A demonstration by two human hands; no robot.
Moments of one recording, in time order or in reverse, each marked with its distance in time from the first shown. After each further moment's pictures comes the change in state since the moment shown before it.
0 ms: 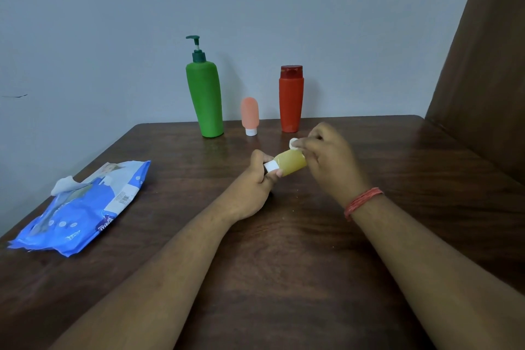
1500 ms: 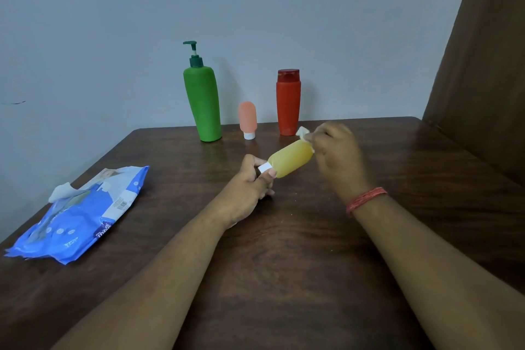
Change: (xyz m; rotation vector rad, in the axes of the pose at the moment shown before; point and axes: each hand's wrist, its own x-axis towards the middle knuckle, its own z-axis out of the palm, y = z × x) left_hand 0.004 -0.011 -0.001 -0.296 -0.005 -0.047; right_hand 0.006 0.016 -0.006 -0.045 0.081 0.056
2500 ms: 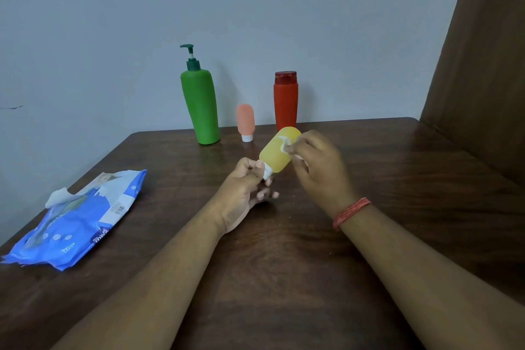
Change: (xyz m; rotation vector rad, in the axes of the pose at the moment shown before) left_hand -0.004 0.010 0.006 -0.595 0.010 -0.065; right_hand -0.010 -0.026 0.006 0.164 0.125 -0.154
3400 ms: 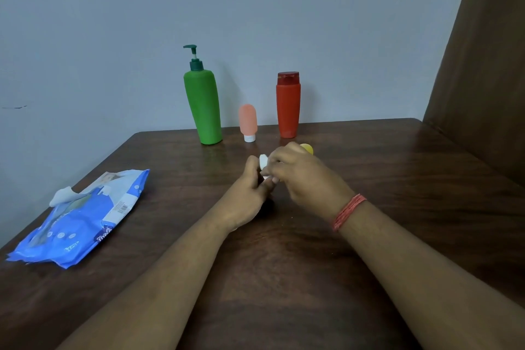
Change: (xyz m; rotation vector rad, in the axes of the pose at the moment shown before) left_hand 0.003 -0.007 -0.008 0.649 0.006 0.131; right_hand 0.006 -0.020 -0.001 -0.051 -0.415 -0.191
